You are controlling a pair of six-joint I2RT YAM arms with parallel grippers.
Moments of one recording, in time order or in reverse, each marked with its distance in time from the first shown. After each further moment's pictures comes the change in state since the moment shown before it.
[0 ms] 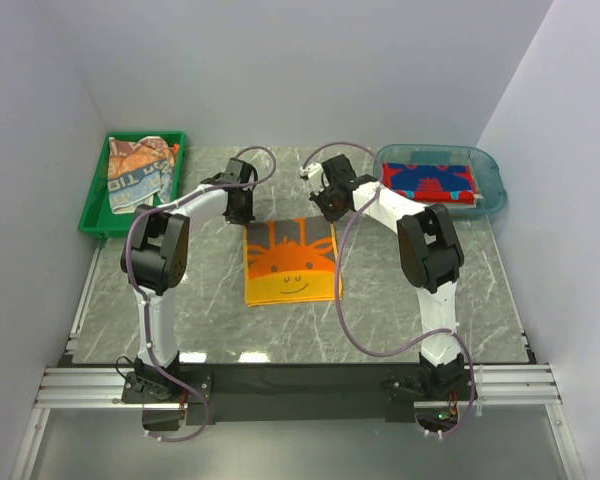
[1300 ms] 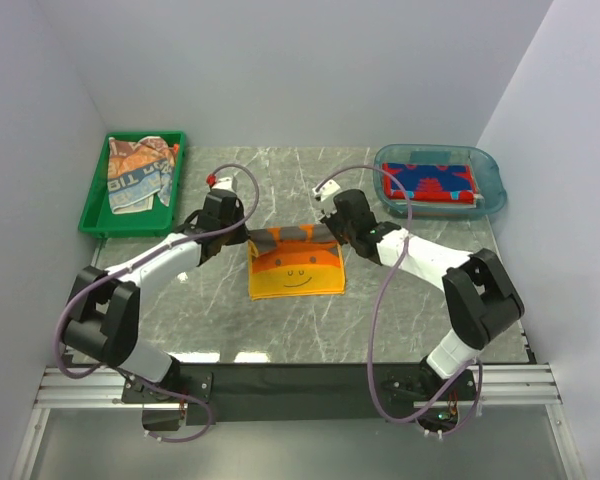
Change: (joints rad) left arm -0.085 -0.573 -0.572 0.344 -0.030 -0.206; right arm 0.120 -0.515 -0.623 0.428 0.266 0.090
